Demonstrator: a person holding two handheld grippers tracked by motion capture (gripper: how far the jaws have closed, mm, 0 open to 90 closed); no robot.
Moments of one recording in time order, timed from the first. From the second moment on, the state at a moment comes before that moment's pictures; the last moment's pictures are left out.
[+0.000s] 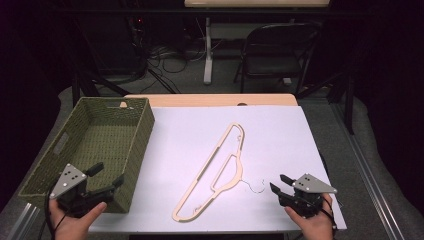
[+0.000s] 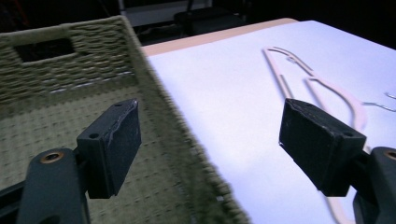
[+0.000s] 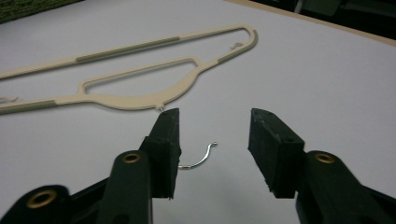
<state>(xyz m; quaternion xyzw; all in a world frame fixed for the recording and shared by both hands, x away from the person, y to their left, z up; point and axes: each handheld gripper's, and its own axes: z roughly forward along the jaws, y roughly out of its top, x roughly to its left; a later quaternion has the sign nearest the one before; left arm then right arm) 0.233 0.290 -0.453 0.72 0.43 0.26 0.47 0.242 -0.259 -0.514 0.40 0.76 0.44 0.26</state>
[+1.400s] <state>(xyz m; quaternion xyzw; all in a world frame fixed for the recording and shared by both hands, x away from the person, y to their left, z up) 0.235 0.207 -0.500 0.78 0.35 0.19 0.48 0.315 -0.191 -0.543 0.33 0.84 0.39 0.17</state>
